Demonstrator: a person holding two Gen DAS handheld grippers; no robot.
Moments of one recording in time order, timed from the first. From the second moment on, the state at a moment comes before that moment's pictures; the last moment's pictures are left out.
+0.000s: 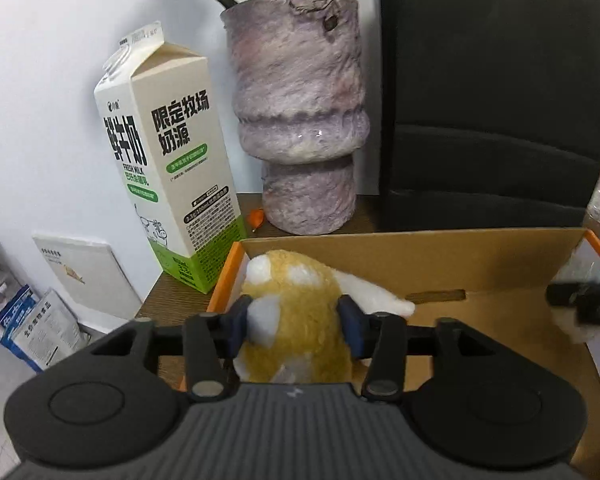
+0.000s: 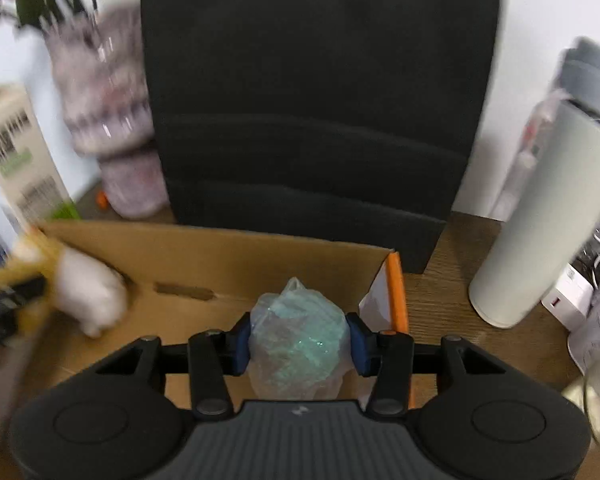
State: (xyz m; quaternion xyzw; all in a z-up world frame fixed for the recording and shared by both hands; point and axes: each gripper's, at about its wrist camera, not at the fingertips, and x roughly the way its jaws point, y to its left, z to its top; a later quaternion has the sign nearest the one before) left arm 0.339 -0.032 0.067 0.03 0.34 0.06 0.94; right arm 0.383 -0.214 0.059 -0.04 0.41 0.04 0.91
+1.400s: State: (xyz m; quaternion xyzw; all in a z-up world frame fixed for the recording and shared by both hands) left arm 0.021 0.012 0.073 -0.08 0.28 -0.04 0.96; right arm 0.037 -0.227 0.056 0.05 0.29 0.11 0.95
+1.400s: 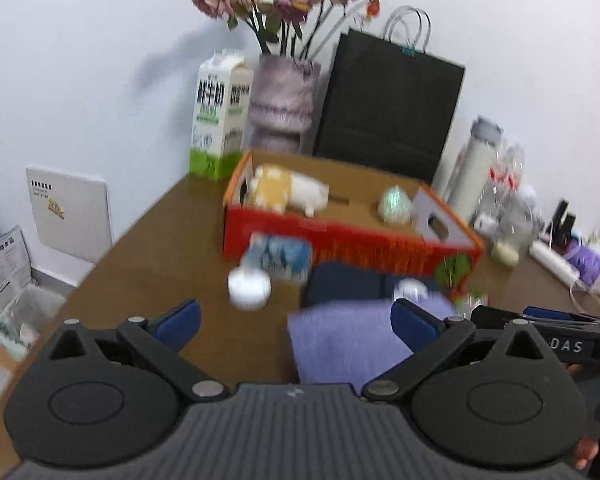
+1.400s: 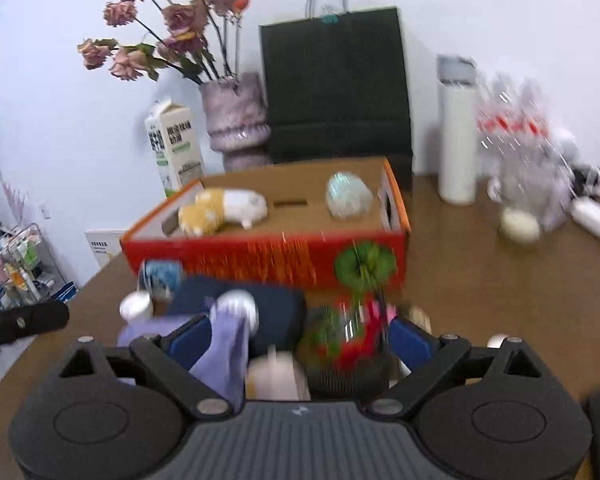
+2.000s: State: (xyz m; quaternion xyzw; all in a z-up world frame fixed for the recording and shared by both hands) left arm -0.029 -0.015 0.033 -0.03 0.30 -0.09 0.95; right arm -0.024 -0.226 0.025 -0.05 0.29 0.09 0.95
